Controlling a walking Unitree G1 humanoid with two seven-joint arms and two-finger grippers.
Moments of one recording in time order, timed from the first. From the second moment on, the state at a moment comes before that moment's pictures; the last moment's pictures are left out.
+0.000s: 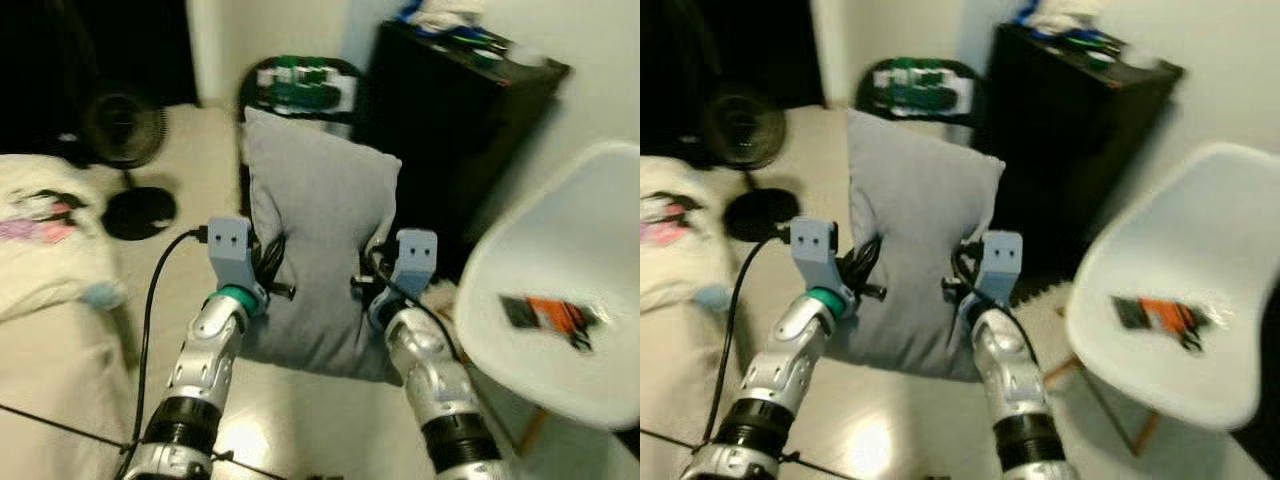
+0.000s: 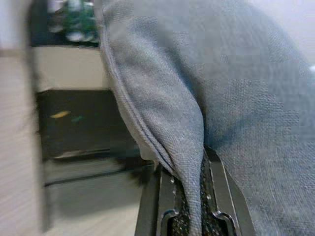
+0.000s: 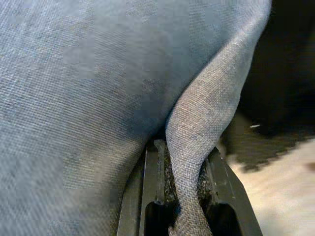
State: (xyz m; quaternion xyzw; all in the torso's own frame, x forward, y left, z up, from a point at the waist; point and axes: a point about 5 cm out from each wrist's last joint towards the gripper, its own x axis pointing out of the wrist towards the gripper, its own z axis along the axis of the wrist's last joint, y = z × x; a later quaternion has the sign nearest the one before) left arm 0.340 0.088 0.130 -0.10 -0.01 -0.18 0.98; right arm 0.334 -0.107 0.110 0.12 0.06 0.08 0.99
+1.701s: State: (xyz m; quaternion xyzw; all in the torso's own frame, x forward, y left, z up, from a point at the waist) left arm 0.344 0.096 0.136 -0.10 -0.03 -0.18 0.98; right arm 0.336 -0.097 0.114 0.13 0.05 0.09 0.99
